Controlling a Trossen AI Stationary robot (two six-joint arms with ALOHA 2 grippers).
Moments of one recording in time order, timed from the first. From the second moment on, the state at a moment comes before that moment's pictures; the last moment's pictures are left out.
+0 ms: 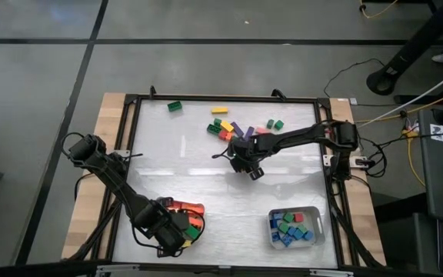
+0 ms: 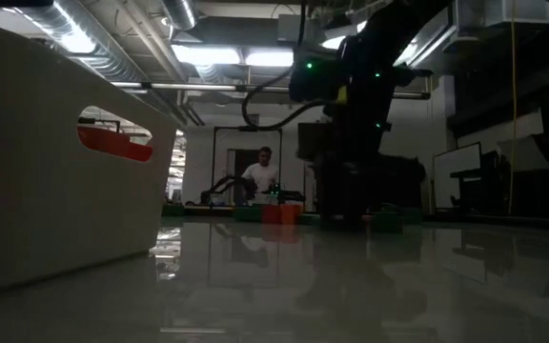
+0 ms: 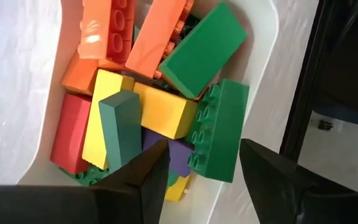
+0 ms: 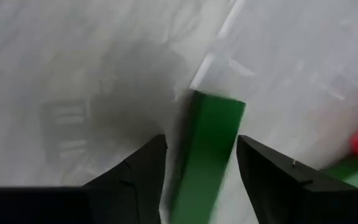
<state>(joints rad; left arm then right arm) -0.73 1.76 1.45 -1.04 -0.09 -0.88 -0.07 1.91 1.21 -0.57 0.05 -0.65</state>
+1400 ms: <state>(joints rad) -0.57 1.76 1.45 -0.92 -0.70 -0.43 0.01 1.90 1.43 -0.40 -0.47 -0.21</state>
